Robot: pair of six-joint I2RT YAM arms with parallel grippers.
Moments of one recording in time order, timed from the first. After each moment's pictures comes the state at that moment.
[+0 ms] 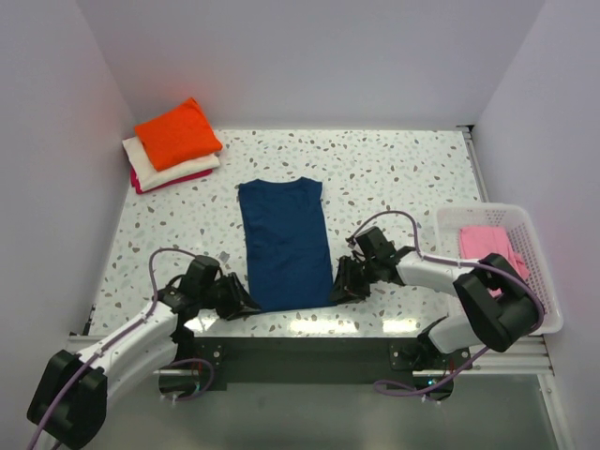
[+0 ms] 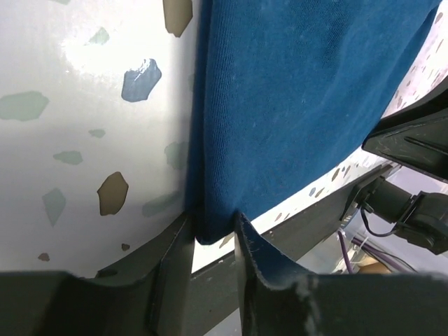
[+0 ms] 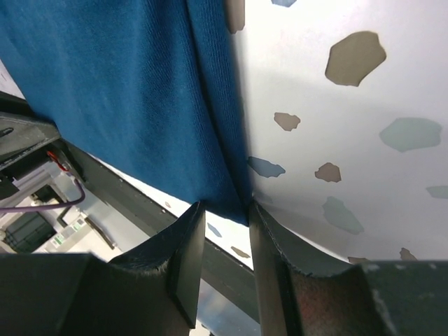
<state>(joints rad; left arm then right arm) -0.46 0.80 0.18 -0.33 0.41 -0.99 0.60 1.43 0.54 -0.22 -0.49 0.80</state>
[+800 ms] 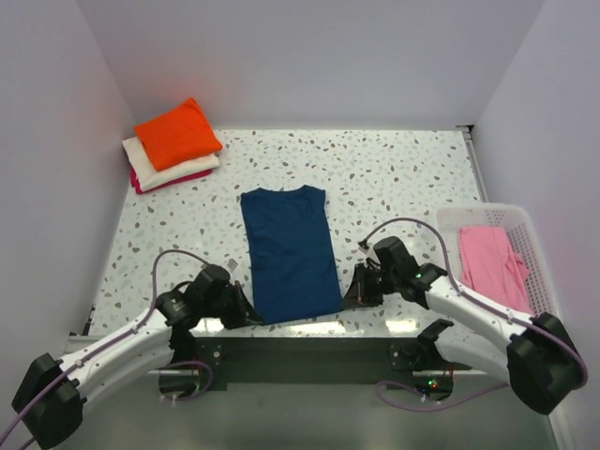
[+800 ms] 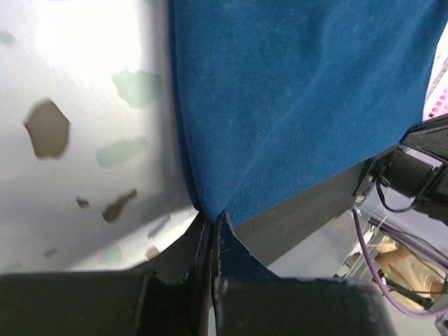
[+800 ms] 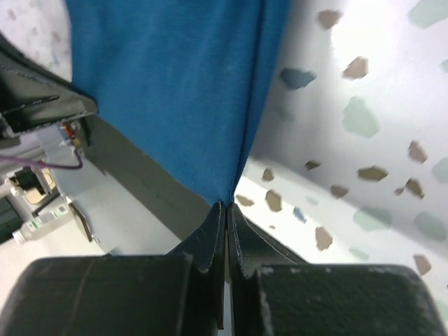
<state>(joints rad) -0.69 0.70 0.18 -0.39 0.30 -1.12 0.61 1.08 0.43 -0.33 -0.48 0.76</state>
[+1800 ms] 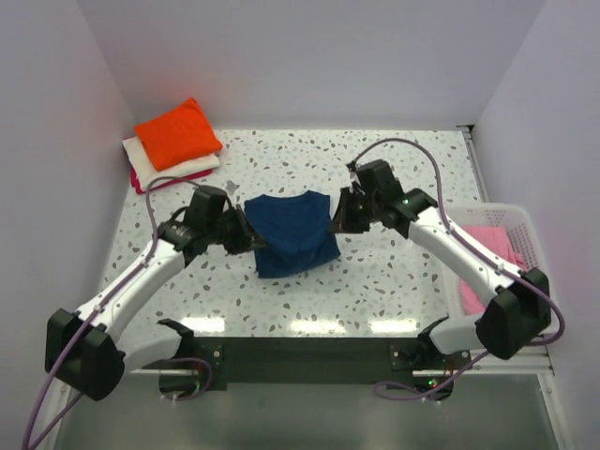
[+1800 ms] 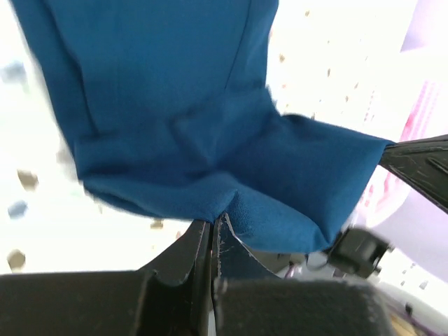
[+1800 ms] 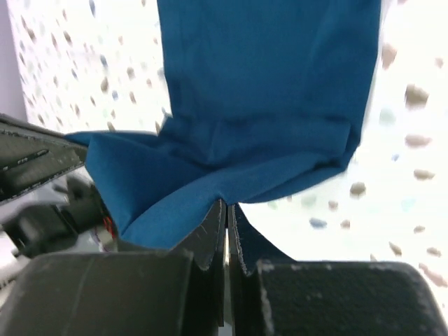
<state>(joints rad) -0.46 1.09 0.80 -0.54 0.30 -0.89 0.58 1.33 1.12 -0.65 -0.22 0.64</state>
